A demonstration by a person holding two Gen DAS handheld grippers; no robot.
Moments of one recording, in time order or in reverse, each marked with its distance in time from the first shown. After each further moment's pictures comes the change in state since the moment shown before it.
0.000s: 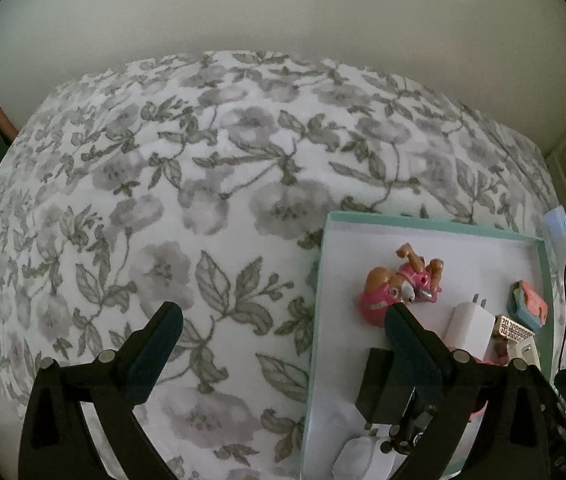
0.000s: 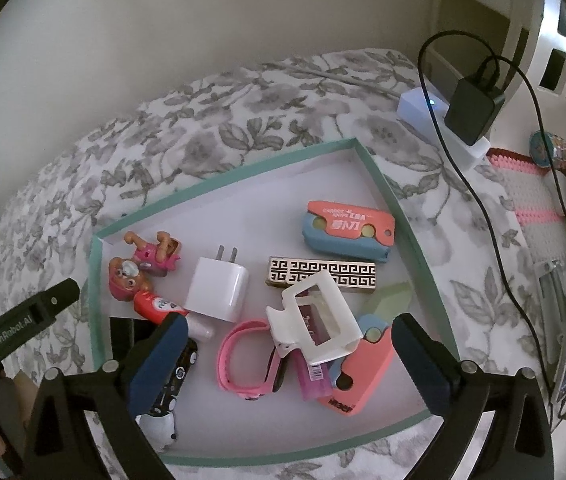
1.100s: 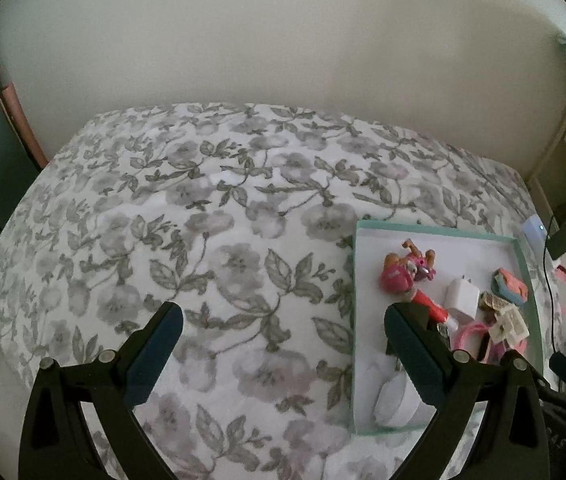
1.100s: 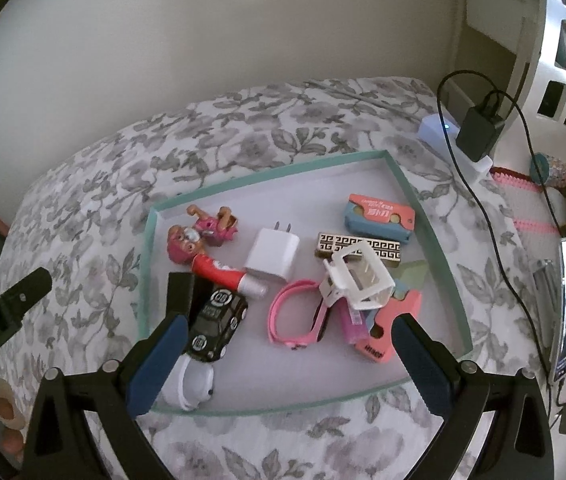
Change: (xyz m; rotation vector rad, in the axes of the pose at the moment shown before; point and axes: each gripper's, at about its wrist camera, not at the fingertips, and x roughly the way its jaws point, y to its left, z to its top) left arm -0.089 0.047 -0.058 -0.008 -0.191 0.017; right arm -0.051 0.035 -0.044 -0.092 -0.076 0.034
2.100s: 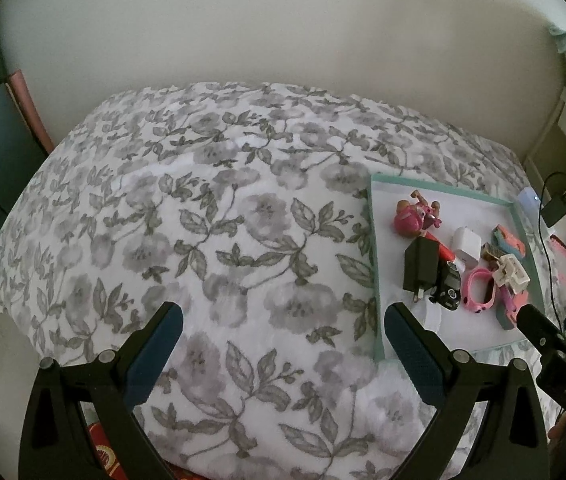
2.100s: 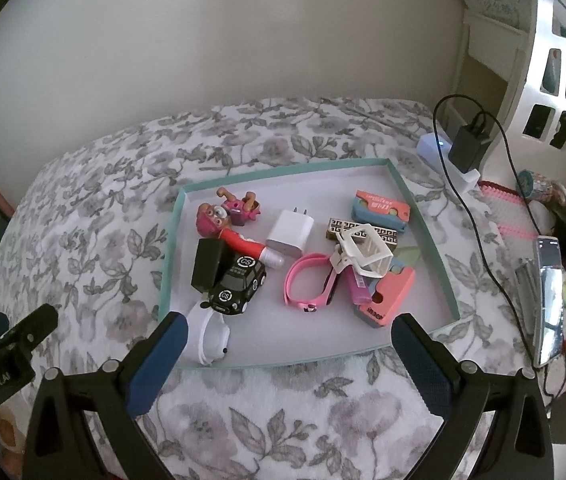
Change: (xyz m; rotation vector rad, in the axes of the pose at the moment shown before) left arm -0.027 0.025 -0.046 -0.012 0.042 0.007; right arm -0.038 0.018 -0.036 -0.067 -0.067 -0.025
